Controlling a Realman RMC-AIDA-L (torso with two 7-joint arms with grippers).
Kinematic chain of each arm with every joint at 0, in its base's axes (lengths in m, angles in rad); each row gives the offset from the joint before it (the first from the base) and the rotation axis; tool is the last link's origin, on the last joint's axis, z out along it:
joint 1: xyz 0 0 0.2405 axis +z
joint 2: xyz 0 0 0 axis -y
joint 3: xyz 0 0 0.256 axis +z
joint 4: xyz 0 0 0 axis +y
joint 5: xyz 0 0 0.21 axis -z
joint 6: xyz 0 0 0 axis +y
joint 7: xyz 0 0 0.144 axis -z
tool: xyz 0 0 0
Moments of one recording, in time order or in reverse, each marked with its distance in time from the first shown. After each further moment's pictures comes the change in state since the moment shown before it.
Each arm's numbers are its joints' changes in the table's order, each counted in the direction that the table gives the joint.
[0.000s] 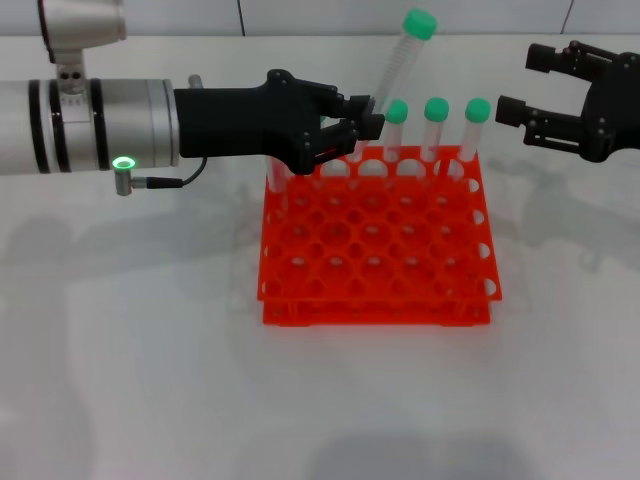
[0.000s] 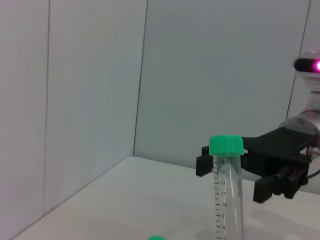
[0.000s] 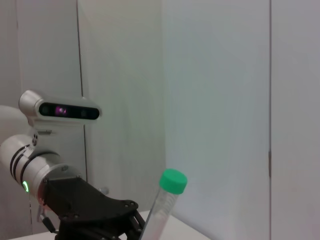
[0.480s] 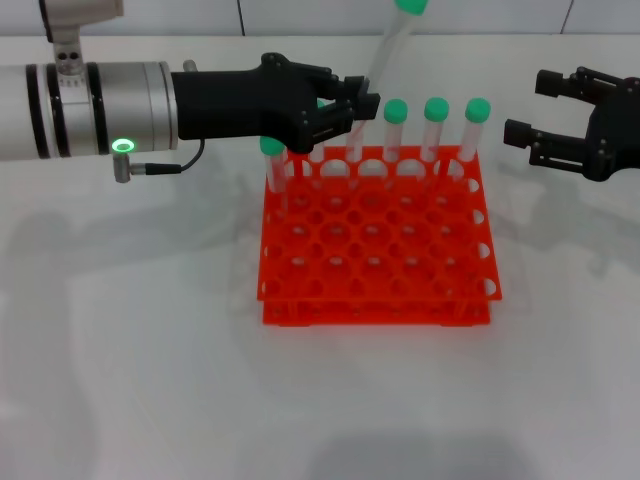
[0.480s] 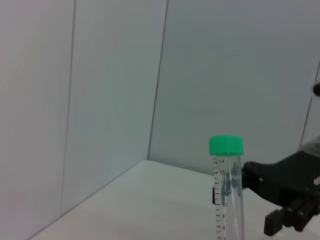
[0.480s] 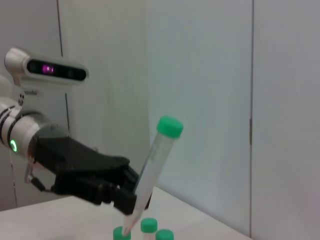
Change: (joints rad) left arm -0.015 -0.003 -0.018 0.004 -0.005 -0.028 0.047; right arm -0.020 -0.003 -0.002 0.005 0.046 0.051 0.005
